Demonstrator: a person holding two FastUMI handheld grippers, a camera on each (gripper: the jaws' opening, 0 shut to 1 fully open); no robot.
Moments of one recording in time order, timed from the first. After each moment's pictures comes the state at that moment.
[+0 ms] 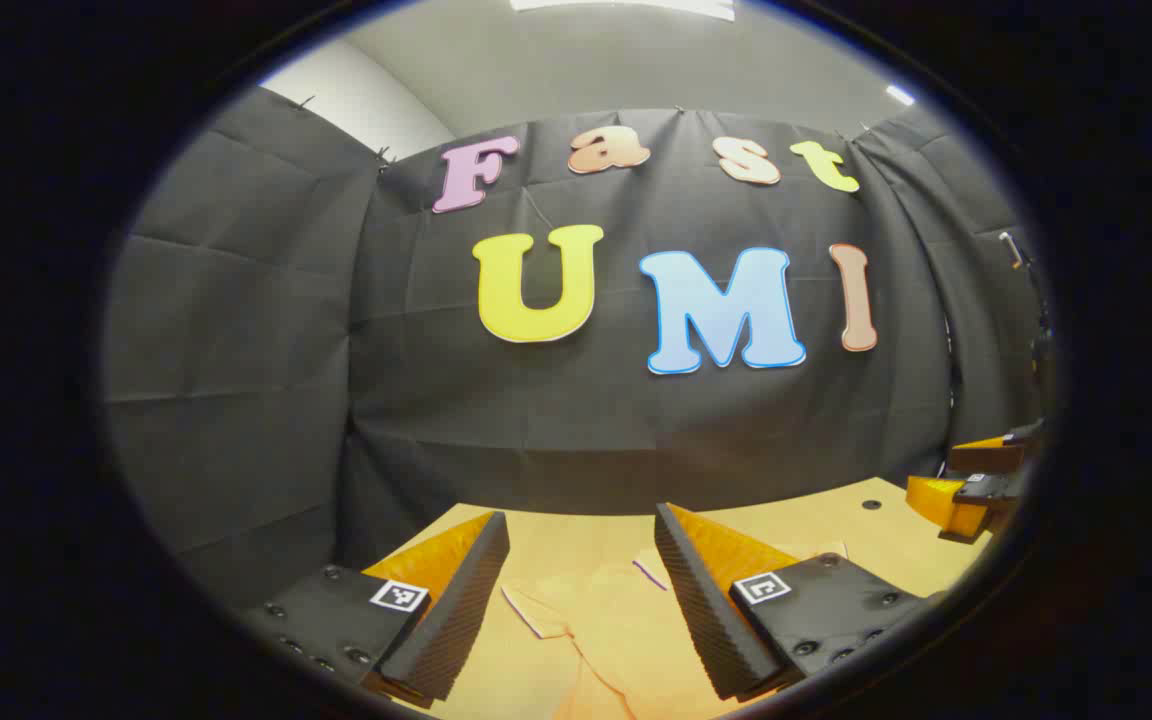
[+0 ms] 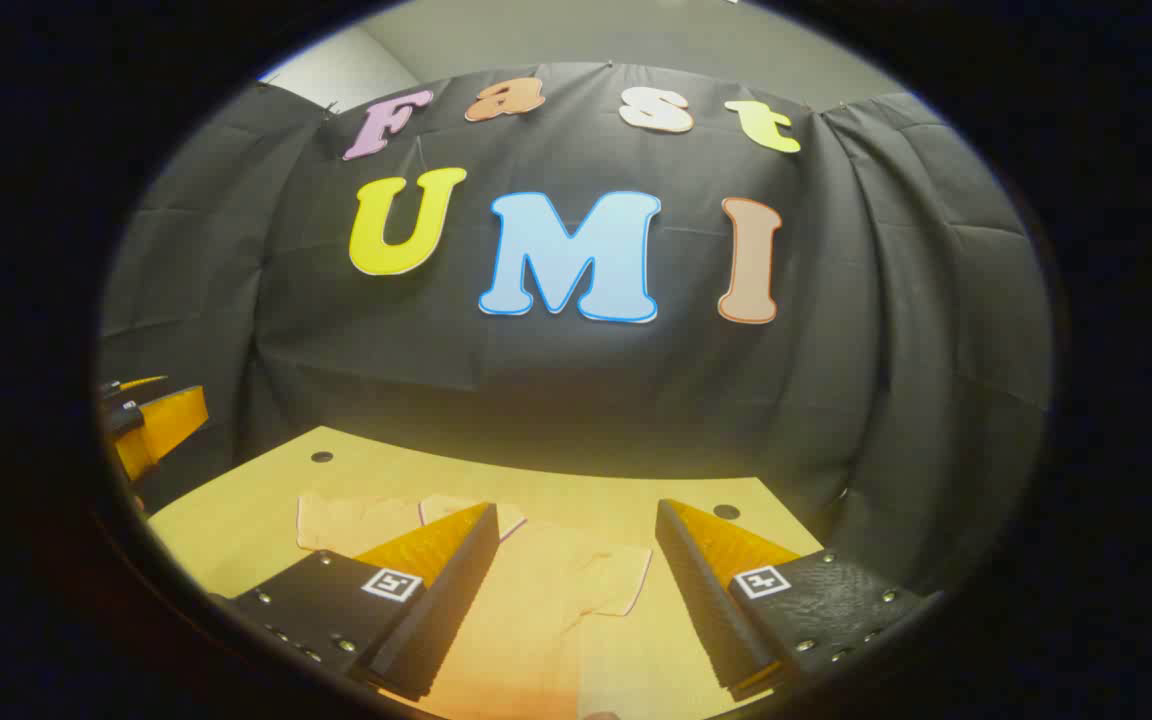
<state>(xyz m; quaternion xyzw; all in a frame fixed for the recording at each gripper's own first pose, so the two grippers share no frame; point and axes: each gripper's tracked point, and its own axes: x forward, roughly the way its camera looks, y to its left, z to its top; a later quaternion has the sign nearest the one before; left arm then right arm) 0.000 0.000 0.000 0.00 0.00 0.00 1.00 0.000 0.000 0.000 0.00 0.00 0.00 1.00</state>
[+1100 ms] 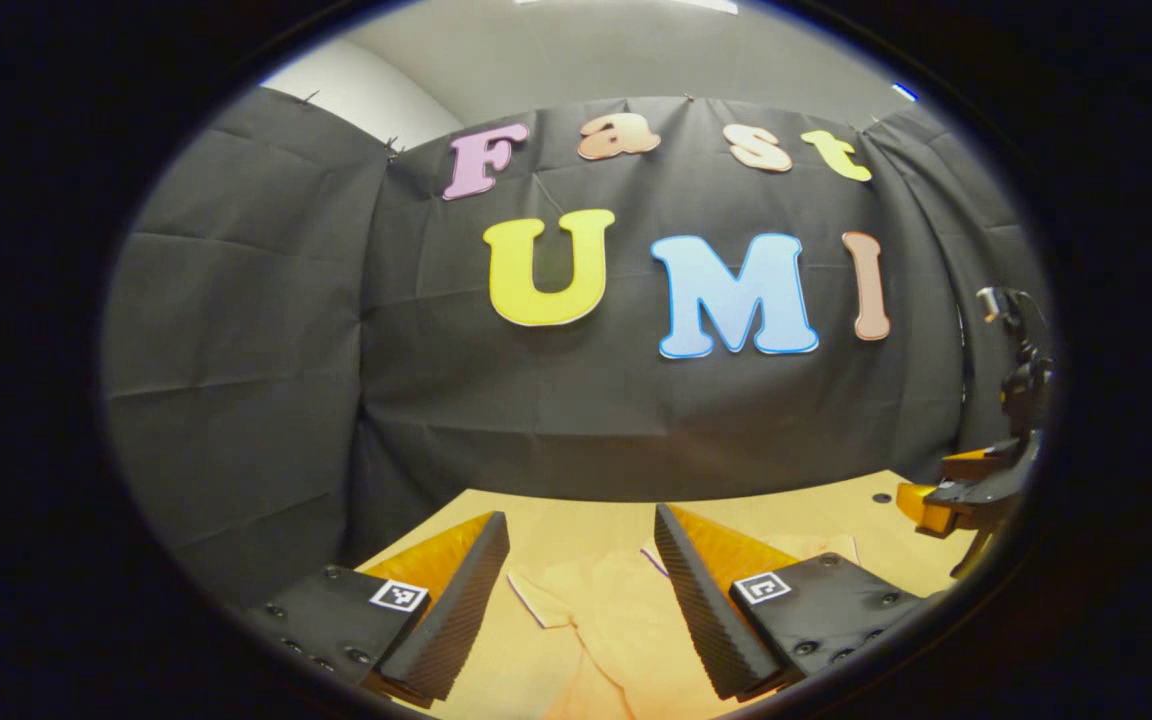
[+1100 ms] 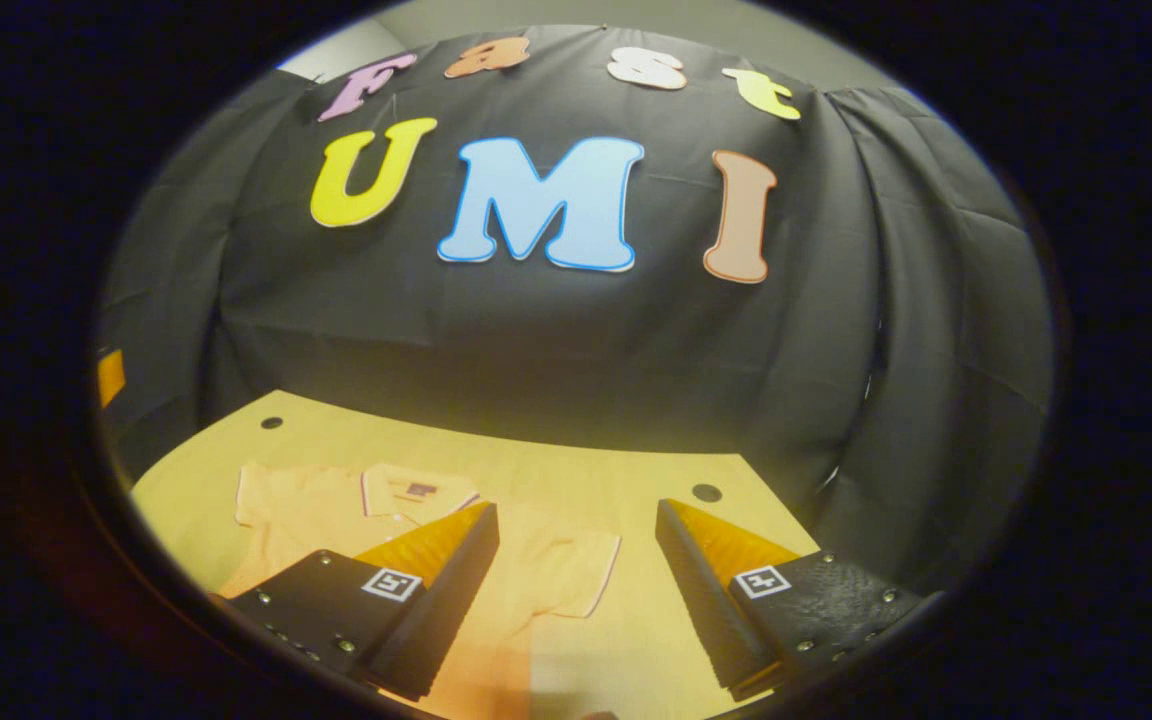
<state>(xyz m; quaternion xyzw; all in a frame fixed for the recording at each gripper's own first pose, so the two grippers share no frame) -0.004 0.003 -0.012 0.00 0.02 0.03 1.00 0.074 -0.044 -0.051 -0.02 0.07 -0.04 1.00</state>
